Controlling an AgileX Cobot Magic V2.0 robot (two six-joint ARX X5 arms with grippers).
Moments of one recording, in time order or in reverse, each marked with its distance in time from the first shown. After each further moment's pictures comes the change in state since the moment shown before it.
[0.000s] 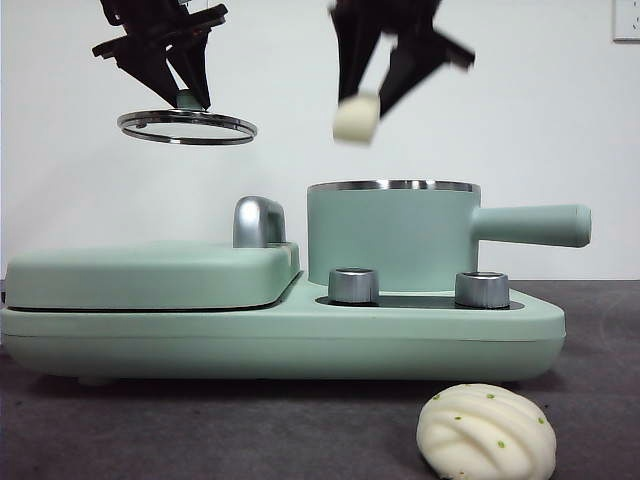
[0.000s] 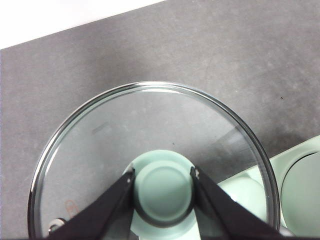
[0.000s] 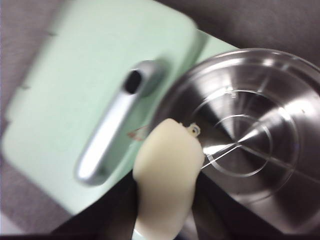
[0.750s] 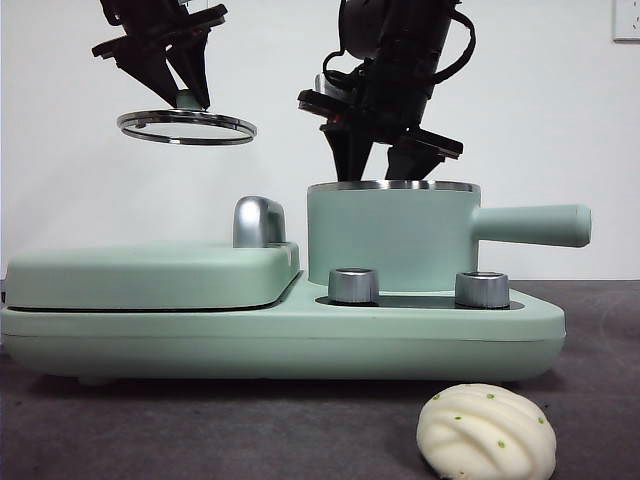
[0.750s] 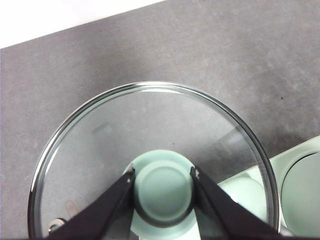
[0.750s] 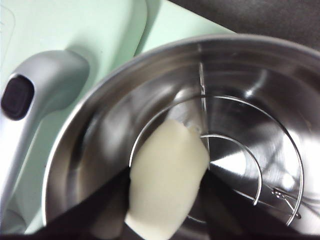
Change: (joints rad) left arm 0.000 0.000 0.000 -0.001 0.000 -0.001; right arm -0.022 0.181 0.000 0.029 0.054 -0.024
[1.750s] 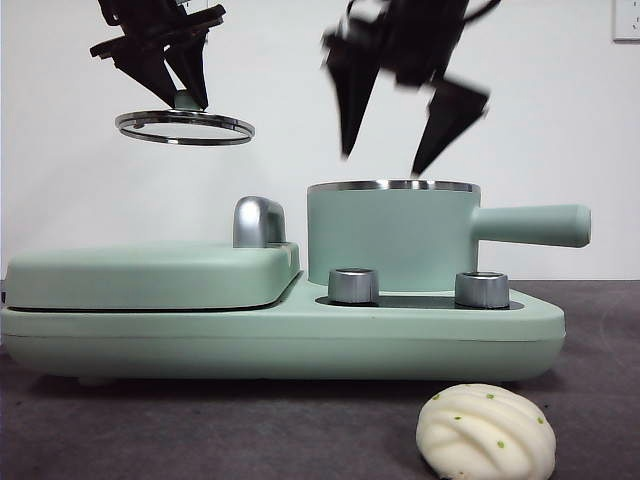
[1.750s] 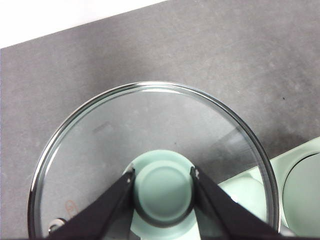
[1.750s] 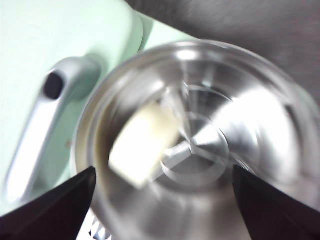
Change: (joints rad) left arm 0.005 0.000 0.000 0.000 0.000 0.000; right arm -0.026 -0.153 0.001 -0.061 0.027 -0.006
